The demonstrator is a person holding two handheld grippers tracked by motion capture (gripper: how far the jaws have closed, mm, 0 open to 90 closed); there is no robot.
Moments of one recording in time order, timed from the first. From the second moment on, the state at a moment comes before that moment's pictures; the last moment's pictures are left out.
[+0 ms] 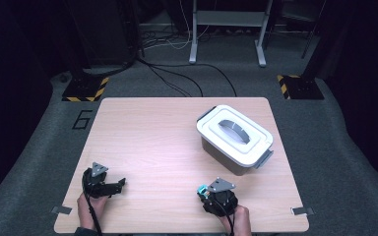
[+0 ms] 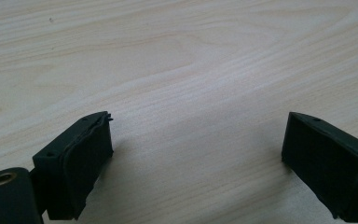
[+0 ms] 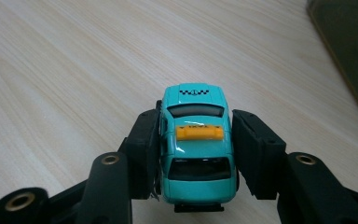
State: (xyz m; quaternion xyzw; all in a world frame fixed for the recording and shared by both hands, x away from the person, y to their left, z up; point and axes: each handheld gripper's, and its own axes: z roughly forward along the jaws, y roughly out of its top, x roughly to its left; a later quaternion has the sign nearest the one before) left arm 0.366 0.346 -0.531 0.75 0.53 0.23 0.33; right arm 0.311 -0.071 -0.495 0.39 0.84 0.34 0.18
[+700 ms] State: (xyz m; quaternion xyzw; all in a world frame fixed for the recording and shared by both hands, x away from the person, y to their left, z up) left arm 0.366 0.347 -0.530 0.75 0.52 0.23 0.33; right arm 0.307 -0.099 -0.488 0.42 0.81 0.34 0.20
